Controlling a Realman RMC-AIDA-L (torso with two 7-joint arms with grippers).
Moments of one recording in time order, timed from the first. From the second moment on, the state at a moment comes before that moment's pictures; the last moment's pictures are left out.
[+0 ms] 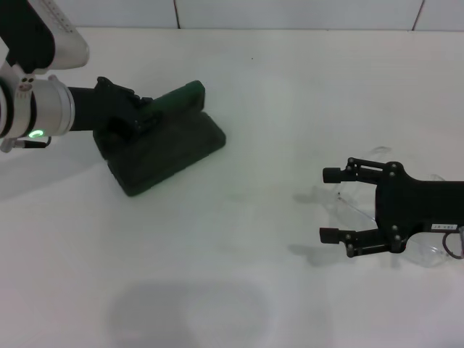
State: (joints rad) left arm -0.53 -2.09 1.15 0.98 2.20 1.03 -1.69; right arm 0.49 1.93 -1.31 -0.42 -1.38 -1.59 0.91
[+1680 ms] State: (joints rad) left arm -0.87 -2.10 1.41 0.71 1.99 1.02 -1.42; right arm 0.47 2.01 -1.31 -0.43 -1.53 -1.58 0.87
